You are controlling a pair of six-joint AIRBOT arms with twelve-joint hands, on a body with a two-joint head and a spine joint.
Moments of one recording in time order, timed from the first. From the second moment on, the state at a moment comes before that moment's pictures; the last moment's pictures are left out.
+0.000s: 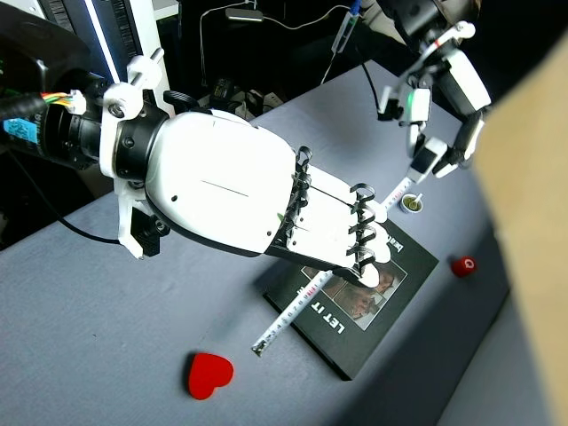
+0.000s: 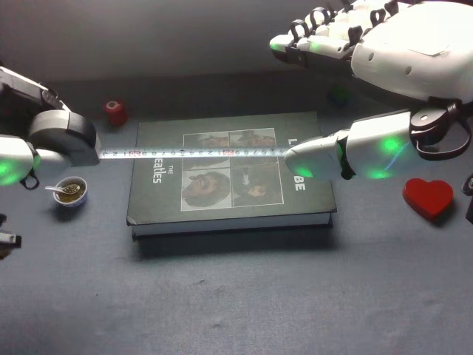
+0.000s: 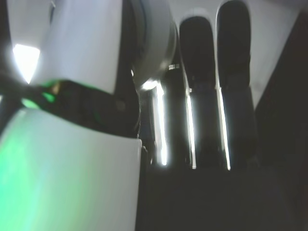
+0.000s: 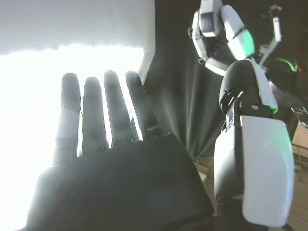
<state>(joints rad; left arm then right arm) 0.73 -0.65 0.81 -1.01 -0.65 1.07 -0.13 -0.85 0.71 1.23 0.28 -2.30</state>
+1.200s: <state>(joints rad) 1.24 -0.78 0.73 -0.86 -1.03 0.65 -0.13 -0.85 0.70 1.23 0.28 -2.31</state>
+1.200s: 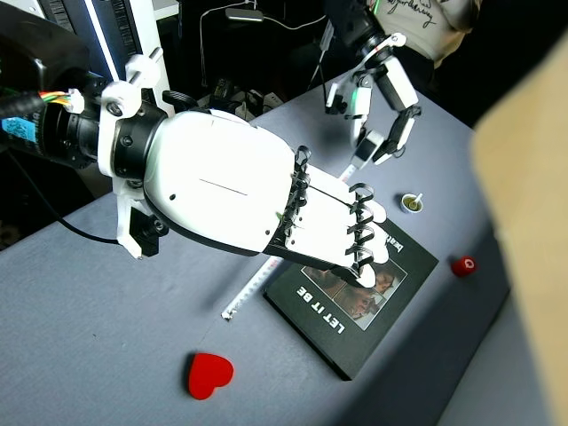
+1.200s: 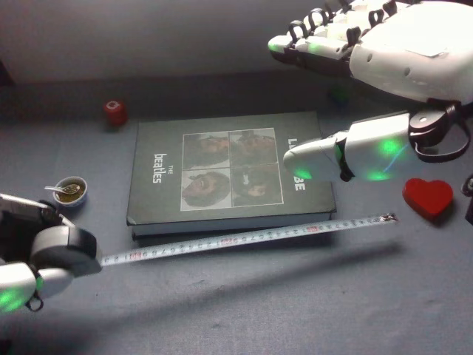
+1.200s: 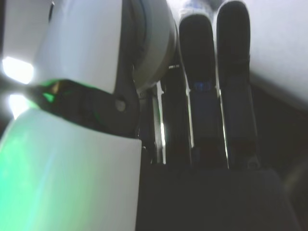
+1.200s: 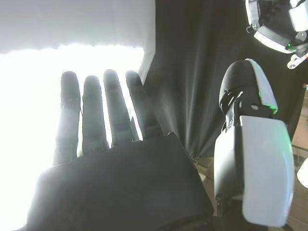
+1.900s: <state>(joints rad) 1.26 -0.87 0.78 -0.89 -1.06 0.65 -0.13 -0.85 0.70 1.23 0.28 -2.31</state>
